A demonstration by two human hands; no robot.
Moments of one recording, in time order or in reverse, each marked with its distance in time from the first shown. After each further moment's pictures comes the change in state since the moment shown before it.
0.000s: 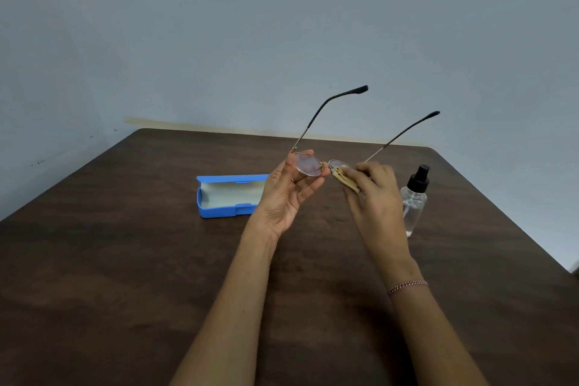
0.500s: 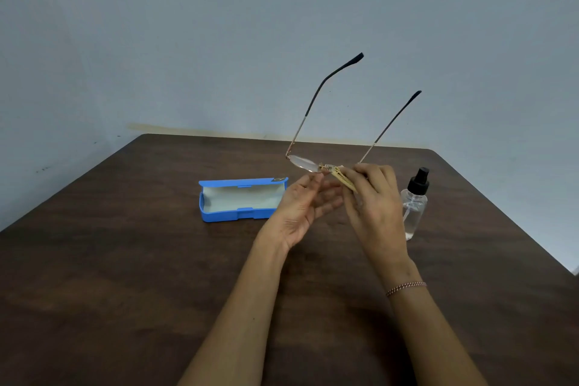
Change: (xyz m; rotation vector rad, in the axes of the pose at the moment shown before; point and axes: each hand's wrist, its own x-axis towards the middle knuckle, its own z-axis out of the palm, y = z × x) left_hand 0.001 -0.018 0.005 0.151 -0.024 -0.139; right_hand 0.001 -0.009 -0.005 -0.010 0.059 -0.076
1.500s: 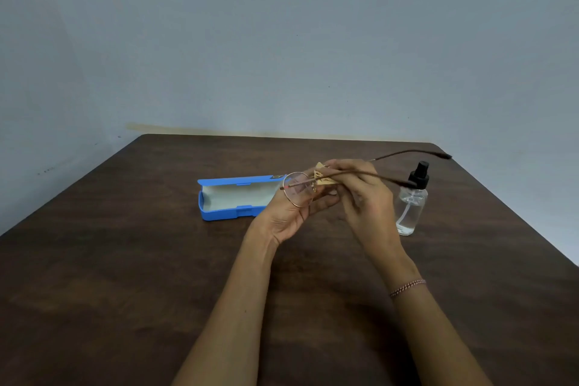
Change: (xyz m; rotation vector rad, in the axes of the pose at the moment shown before) left_hand -0.006 0.008 -0.009 0.060 -0.188 0.021; right_hand 0.001 -0.004 0.003 0.415 -0.059 0.065
